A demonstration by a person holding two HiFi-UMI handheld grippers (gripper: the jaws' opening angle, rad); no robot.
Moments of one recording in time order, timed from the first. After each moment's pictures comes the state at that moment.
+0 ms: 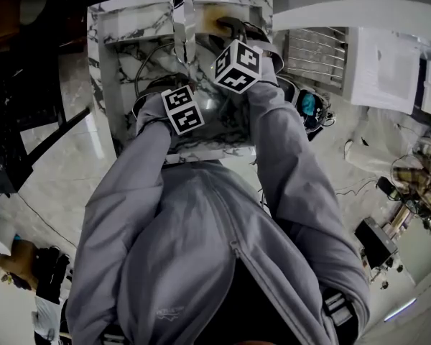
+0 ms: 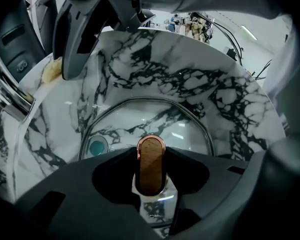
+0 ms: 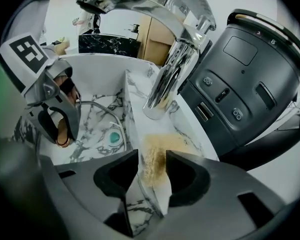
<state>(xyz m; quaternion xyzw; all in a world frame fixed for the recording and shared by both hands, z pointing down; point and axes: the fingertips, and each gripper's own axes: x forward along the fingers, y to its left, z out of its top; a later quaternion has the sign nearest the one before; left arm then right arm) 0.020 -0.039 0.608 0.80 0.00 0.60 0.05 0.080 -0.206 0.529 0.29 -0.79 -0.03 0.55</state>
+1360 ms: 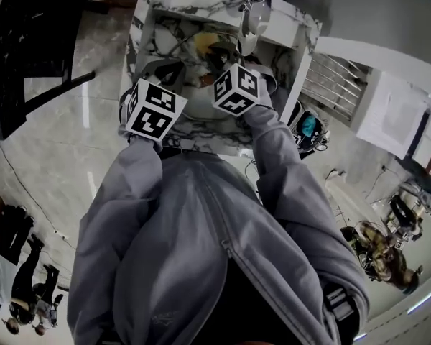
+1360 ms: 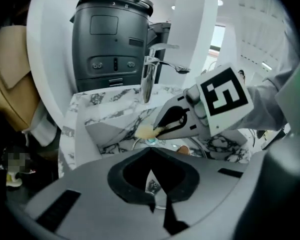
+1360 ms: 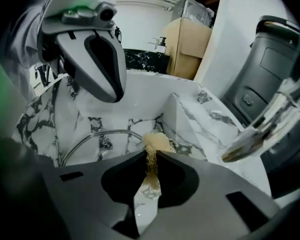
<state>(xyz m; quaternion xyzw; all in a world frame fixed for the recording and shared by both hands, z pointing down) -0.105 -0.090 0.498 0.82 -0.35 0.38 0.25 -0.060 -0.127 0.549 0.17 -0.85 -0.02 0.50</state>
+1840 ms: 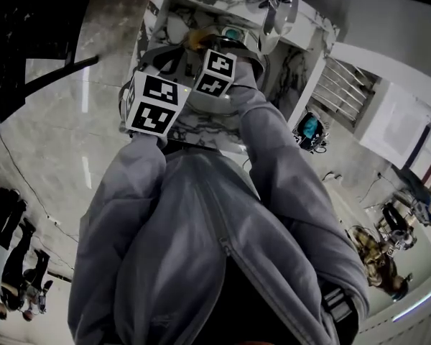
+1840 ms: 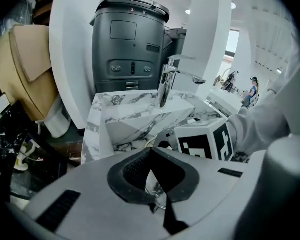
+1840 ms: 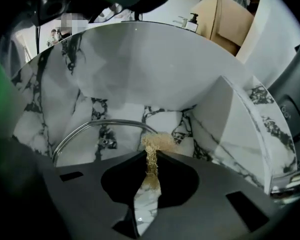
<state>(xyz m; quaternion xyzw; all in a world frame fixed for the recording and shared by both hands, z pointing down) -0.138 -0.102 0.490 0.79 -0.42 0.36 0.27 -0.114 -0.109 0.622 0.06 -0.81 -0.05 0.58</state>
